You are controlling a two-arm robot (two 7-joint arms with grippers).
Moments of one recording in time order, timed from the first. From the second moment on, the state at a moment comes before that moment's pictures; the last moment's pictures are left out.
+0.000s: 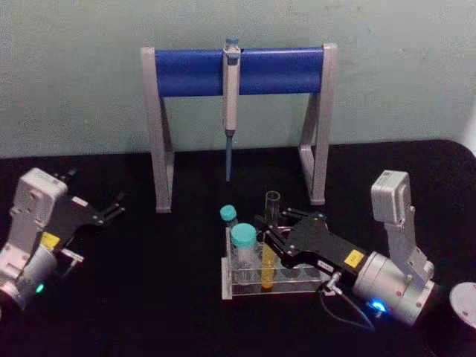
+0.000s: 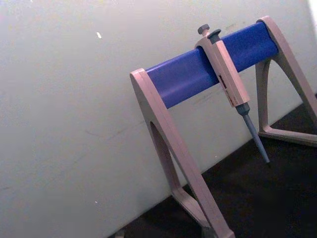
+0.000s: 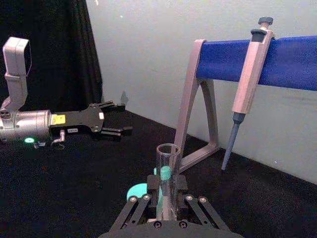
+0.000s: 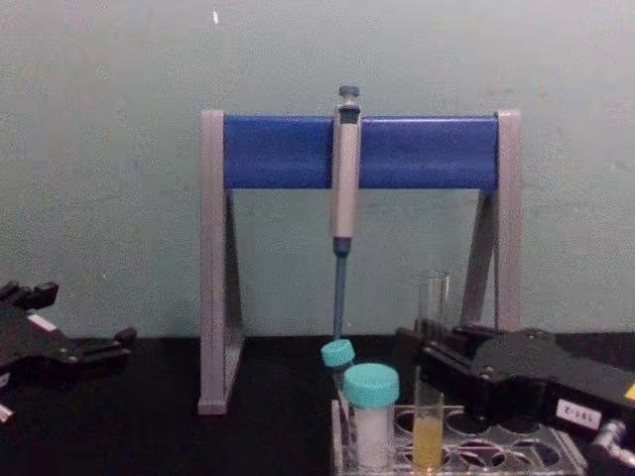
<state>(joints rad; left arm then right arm) -0.20 0.60 0.45 -1.41 -0.25 -0.12 0.03 0.18 0.41 -0.44 -1.47 0.48 -0.10 0.54</state>
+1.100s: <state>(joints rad) -0.20 0.60 0.45 -1.41 -0.25 -0.12 0.03 0.18 0.41 -0.44 -1.47 0.48 -0.10 0.54</state>
